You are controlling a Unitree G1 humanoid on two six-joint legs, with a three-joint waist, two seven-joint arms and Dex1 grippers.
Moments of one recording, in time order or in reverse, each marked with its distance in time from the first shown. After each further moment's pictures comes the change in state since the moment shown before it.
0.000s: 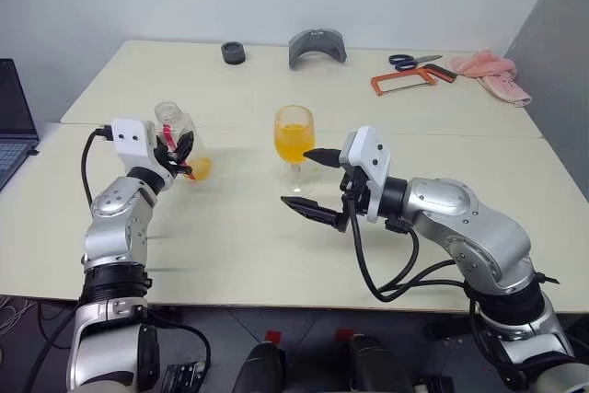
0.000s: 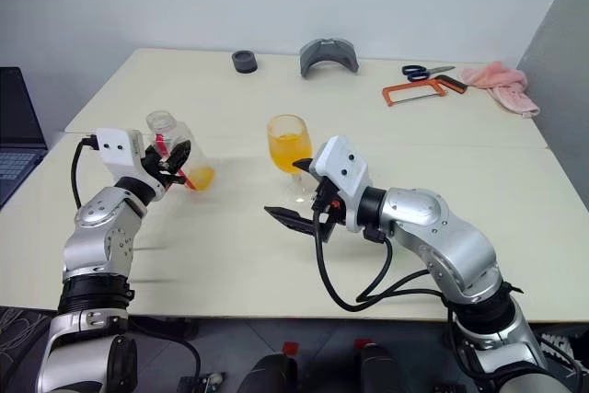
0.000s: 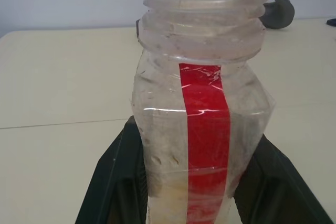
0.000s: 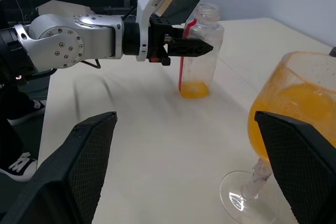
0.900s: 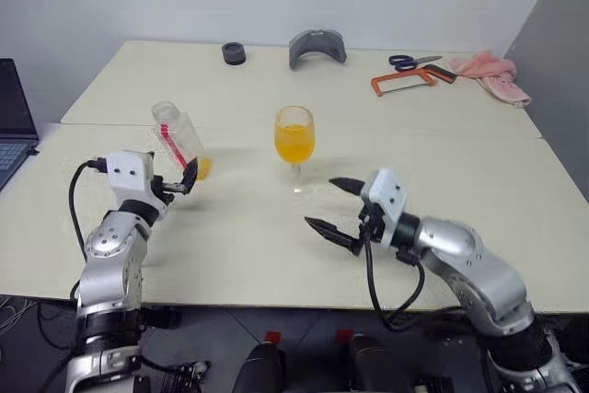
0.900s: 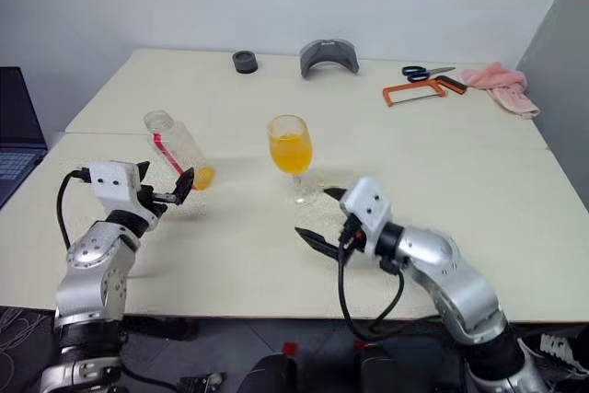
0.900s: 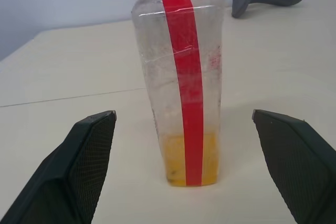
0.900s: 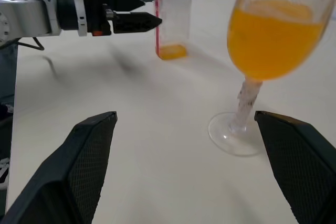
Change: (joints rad) left arm 0.317 -0.051 0.029 -0.319 0.061 -0.036 0.072; right arm 0.384 0.006 -0.033 0.067 -0.150 -0.345 -0.007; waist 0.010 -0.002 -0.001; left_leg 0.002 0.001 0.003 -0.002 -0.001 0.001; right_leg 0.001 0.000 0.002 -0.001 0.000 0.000
